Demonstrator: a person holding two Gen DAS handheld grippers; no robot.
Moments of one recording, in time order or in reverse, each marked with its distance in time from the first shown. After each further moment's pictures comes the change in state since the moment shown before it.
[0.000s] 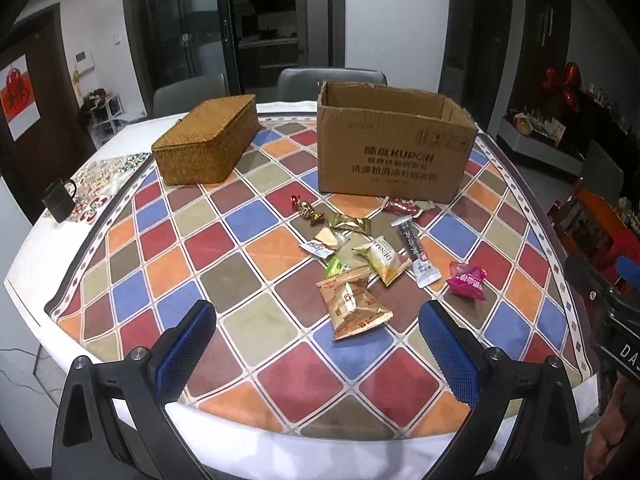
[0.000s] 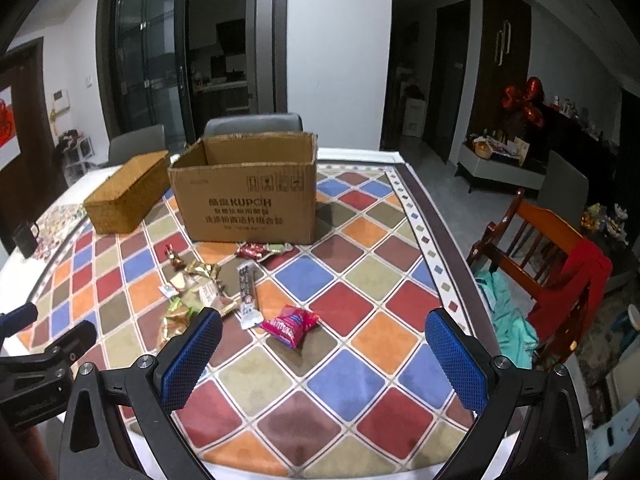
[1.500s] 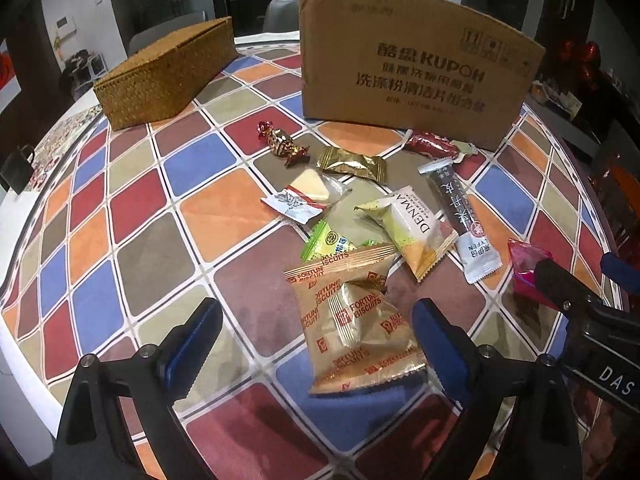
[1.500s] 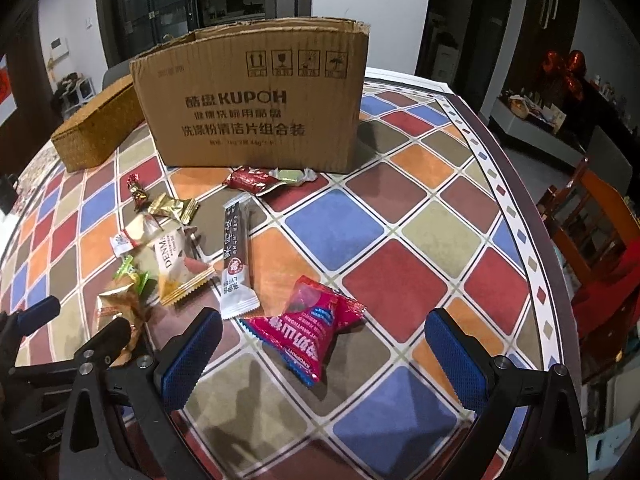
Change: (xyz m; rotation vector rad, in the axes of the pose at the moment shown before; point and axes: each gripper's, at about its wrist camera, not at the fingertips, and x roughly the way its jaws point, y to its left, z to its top) left arm 0.142 -0.015 -0.005 -0.019 0.179 -0.011; right arm 0.148 0.031 -0.017 -0.068 0.239 0.035
